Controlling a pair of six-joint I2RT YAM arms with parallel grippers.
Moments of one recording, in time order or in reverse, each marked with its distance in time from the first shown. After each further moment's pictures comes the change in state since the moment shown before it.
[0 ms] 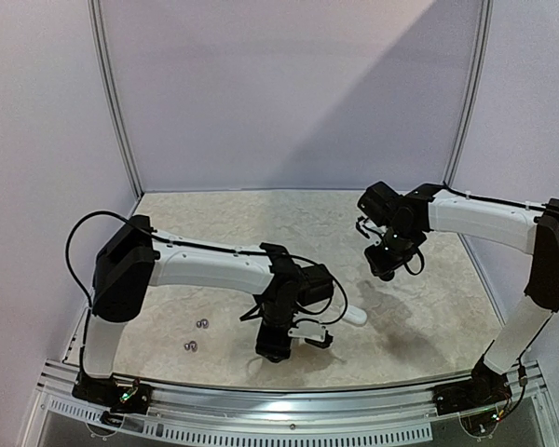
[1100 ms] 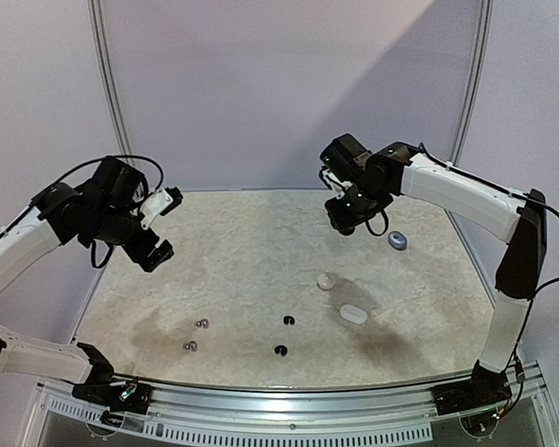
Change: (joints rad) left arm 0.601 -1.042 -0.463 0.096 -0.260 -0.240; right arm 0.105 0.197 0.515 -0.072 0.073 0.064
